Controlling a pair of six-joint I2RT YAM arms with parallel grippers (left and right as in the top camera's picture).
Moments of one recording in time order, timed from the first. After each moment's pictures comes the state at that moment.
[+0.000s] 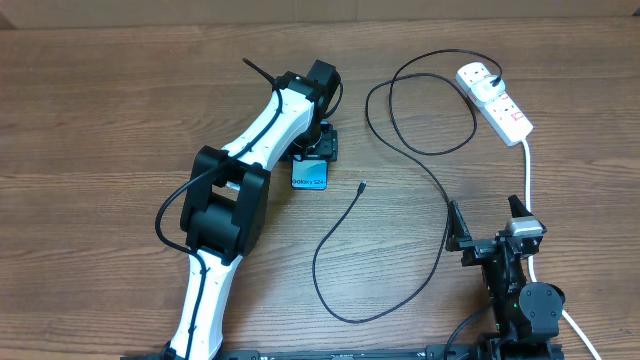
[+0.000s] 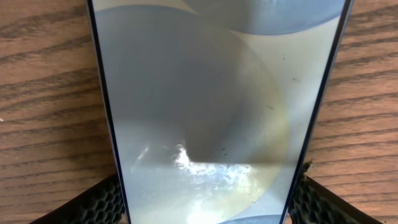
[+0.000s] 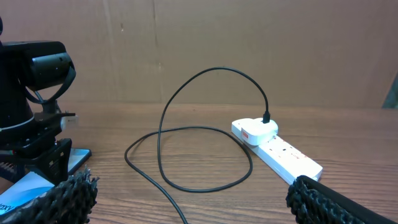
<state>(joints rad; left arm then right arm) -0.44 2.37 1.92 -1.10 0.00 -0.43 0.02 0.01 0.02 -0.03 -0.08 0.01</state>
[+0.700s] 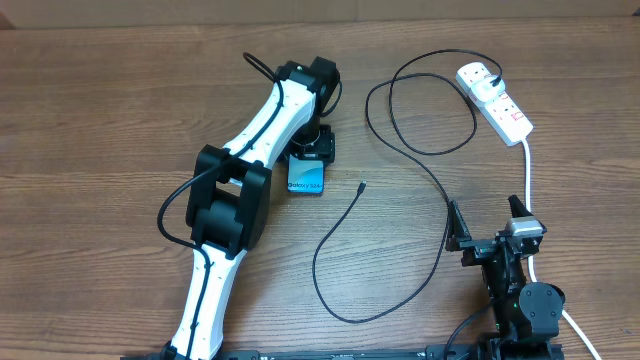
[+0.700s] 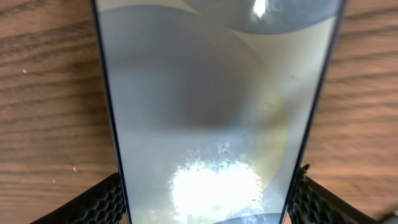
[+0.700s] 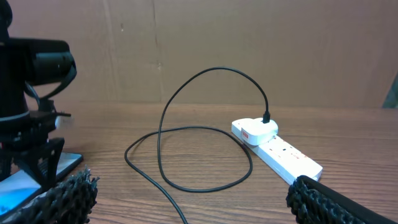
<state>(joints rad) -0.44 2.42 2.07 -1.31 0.02 -0.44 0.02 0.01 0.02 -0.03 -0.08 0.01</state>
